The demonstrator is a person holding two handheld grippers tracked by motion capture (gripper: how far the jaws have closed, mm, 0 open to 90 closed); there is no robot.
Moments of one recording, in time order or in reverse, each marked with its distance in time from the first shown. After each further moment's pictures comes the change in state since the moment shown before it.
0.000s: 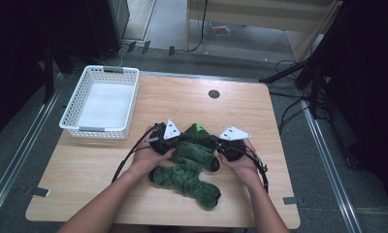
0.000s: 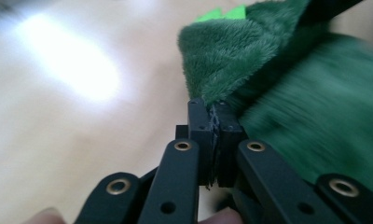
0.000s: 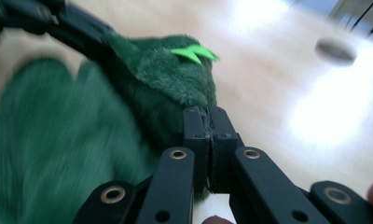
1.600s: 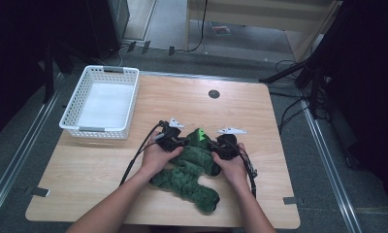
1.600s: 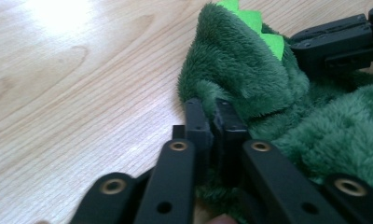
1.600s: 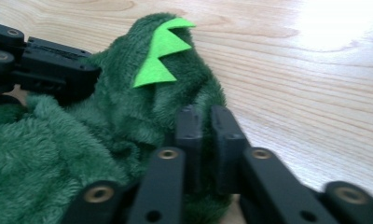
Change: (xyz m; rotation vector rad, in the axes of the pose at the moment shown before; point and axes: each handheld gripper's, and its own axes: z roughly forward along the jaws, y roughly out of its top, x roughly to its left) left arm 0.002 0.010 0.025 0.115 -0.035 -0.332; right arm 0.005 0.000 0.027 0.168 -0.066 0.407
